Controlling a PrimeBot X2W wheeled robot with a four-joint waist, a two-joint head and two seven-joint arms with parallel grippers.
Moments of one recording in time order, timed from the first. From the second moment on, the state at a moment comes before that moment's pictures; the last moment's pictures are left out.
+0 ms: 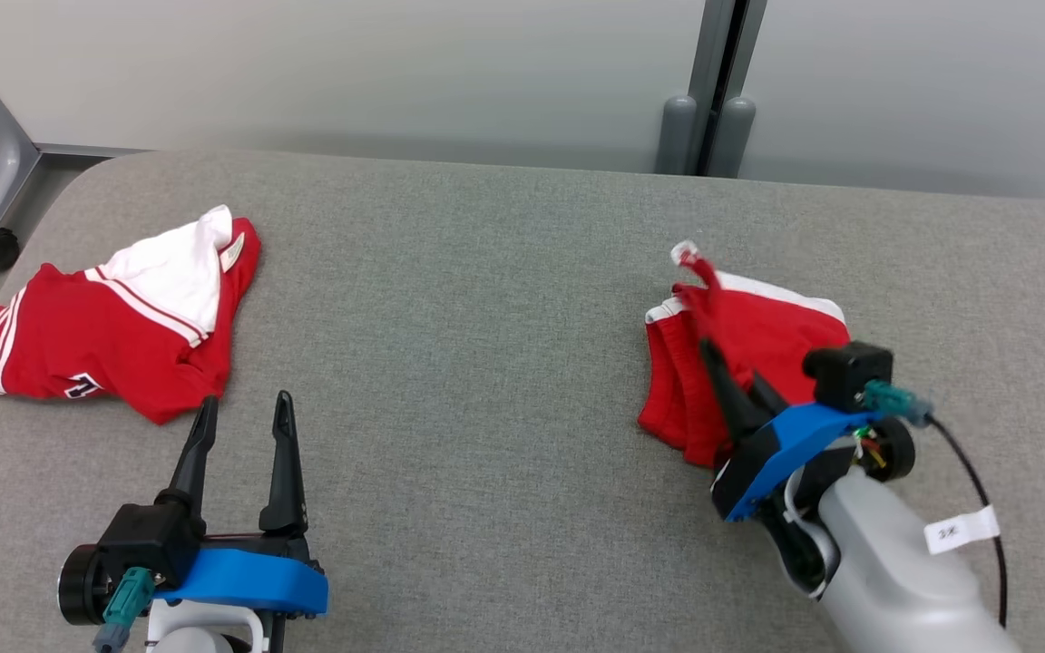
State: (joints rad) left arm -0.09 0.05 -0.01 0.24 -0.15 -0.12 -0.26; right arm -0.60 -0.12 0.41 0.83 0.55 0.13 -0.24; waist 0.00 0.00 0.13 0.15
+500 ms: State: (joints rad) left arm -0.09 0.05 -0.02 0.25 -0.15 -0.11 -0.26; right arm -0.51 -0.15 0.42 0.67 0.53 0.13 -0.26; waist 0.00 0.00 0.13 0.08
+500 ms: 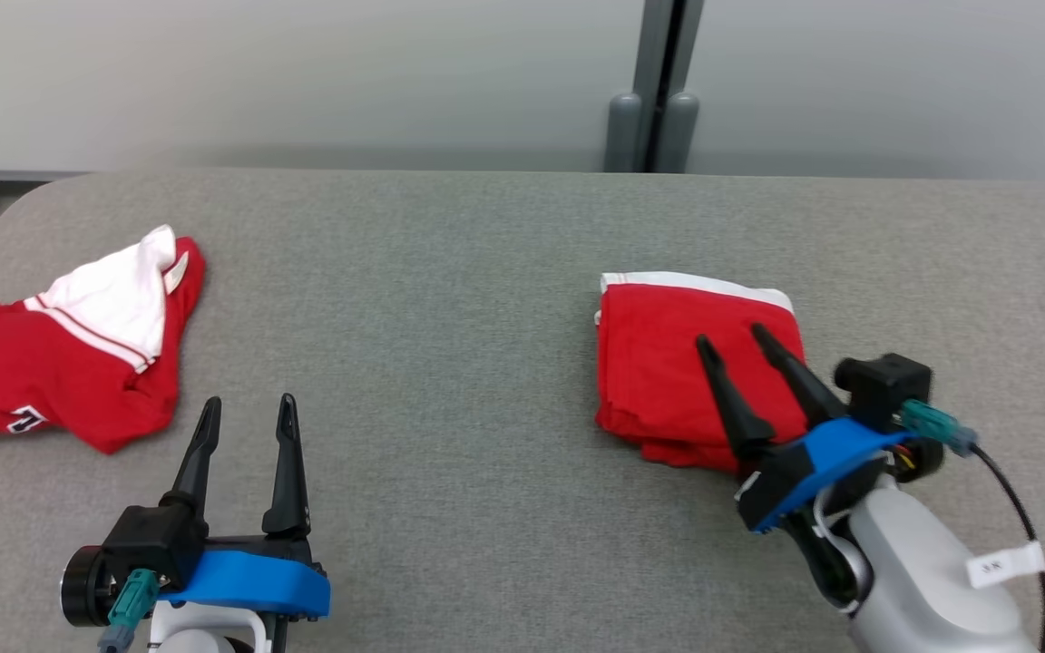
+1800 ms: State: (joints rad) left arm 0.01 0.06 0.01 0.26 -0.08 -0.10 -0.26; right arm 0.03 -0.07 -0.02 0.20 0.20 0.13 -0.26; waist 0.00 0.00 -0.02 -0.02
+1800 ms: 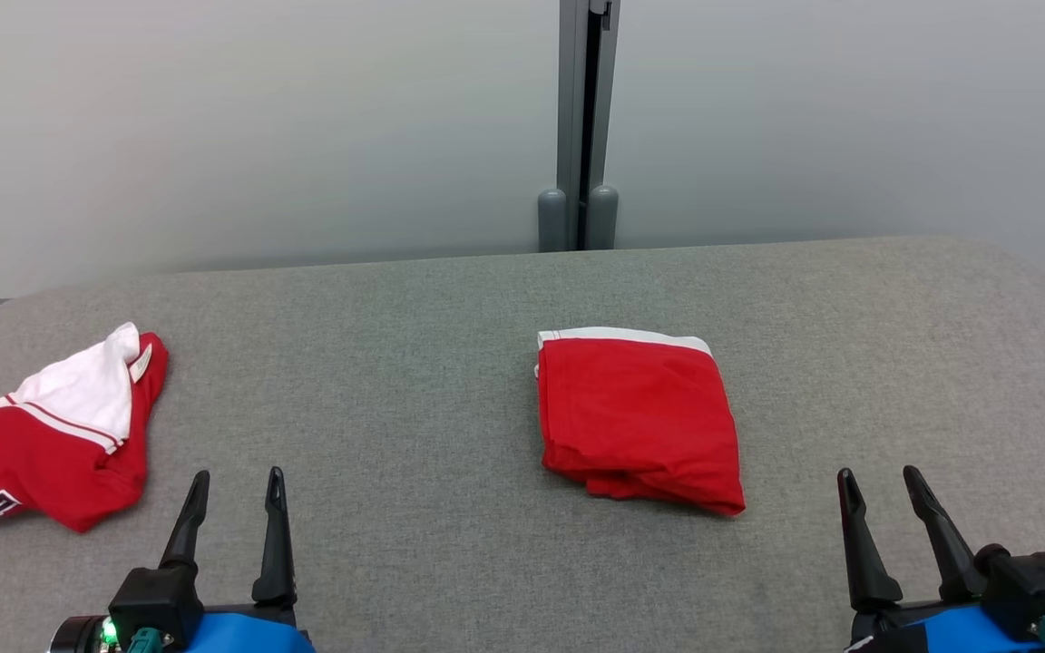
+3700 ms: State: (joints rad) left arm -0.10 0.06 -0.03 0.28 -0.10 -0.10 -0.26; right arm -0.48 -0.18 0.07 0.58 0.20 0.13 -0.10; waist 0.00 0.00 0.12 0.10
